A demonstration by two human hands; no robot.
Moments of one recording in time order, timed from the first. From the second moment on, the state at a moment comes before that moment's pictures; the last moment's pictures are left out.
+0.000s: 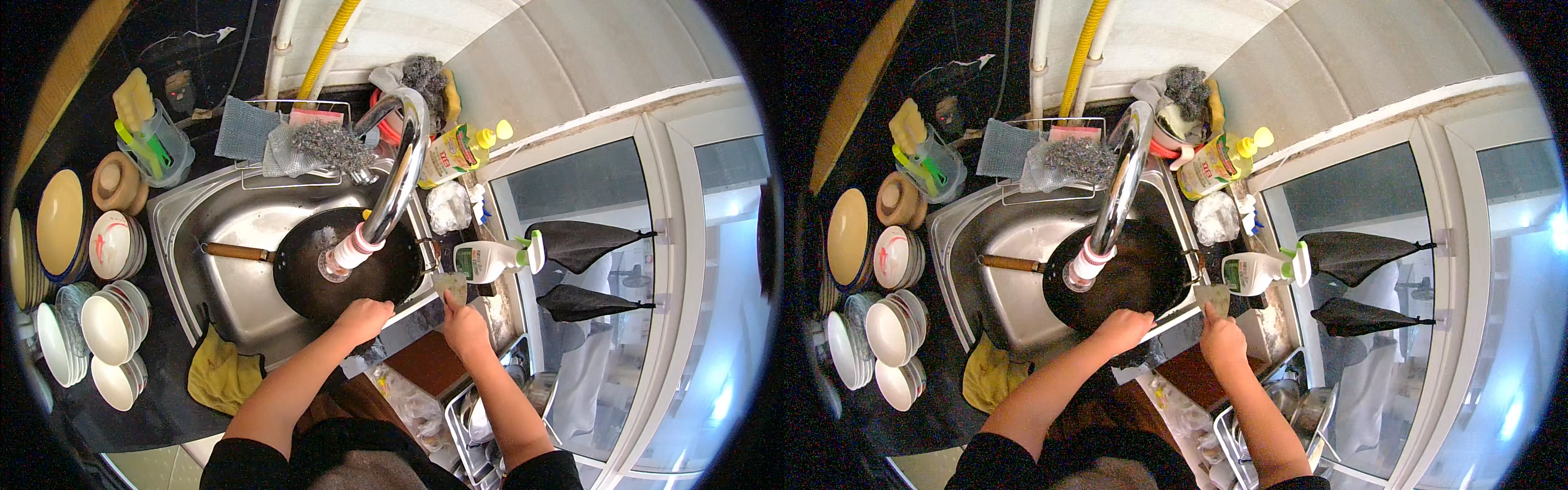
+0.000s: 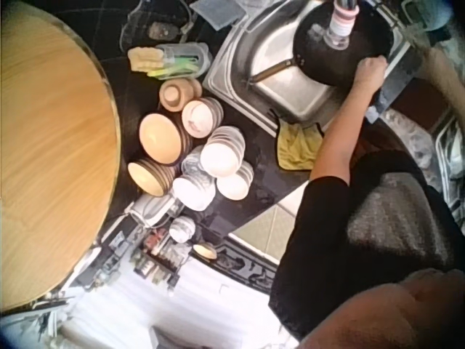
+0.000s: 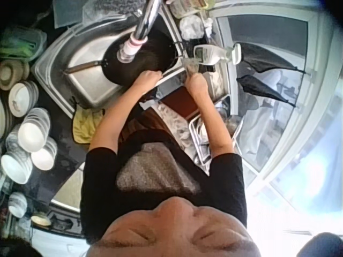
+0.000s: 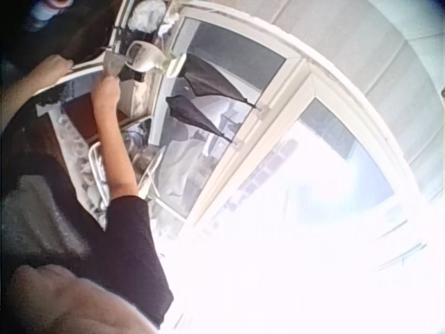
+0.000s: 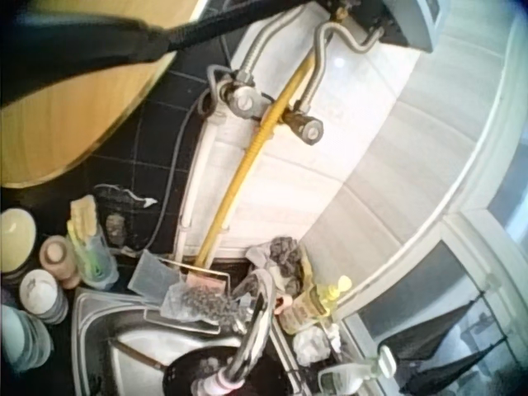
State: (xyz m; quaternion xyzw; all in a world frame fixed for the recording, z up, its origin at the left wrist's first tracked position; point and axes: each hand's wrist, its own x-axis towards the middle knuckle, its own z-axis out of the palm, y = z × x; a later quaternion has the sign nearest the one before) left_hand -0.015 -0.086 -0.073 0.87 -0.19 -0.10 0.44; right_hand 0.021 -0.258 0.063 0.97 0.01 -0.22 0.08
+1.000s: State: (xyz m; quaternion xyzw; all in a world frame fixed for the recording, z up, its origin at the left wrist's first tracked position) left_hand -0.016 -0.088 -0.071 0.88 -0.19 -0.10 0.42; right_hand 0.079 -0.226 0.052 0.95 0.03 -0.28 0.14
